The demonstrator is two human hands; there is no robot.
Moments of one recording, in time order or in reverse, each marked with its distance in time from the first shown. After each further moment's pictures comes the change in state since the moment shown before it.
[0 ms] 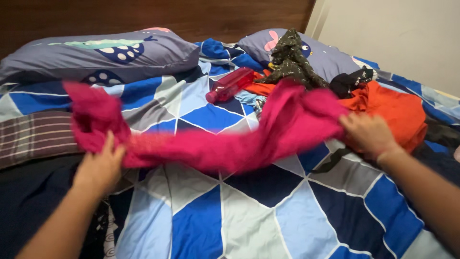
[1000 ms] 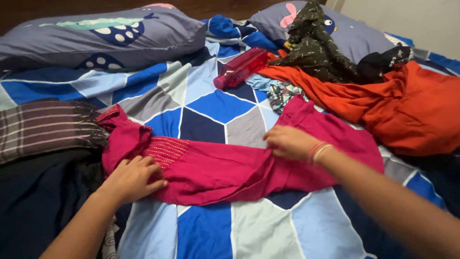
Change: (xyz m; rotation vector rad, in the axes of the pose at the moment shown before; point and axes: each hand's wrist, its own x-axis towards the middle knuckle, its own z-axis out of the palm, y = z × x) left_hand -0.014 0.059 -0.017 -0.254 -0.176 0.290; right_hand 0.107 -0.181 -0.041 1.046 0.043 -0.717
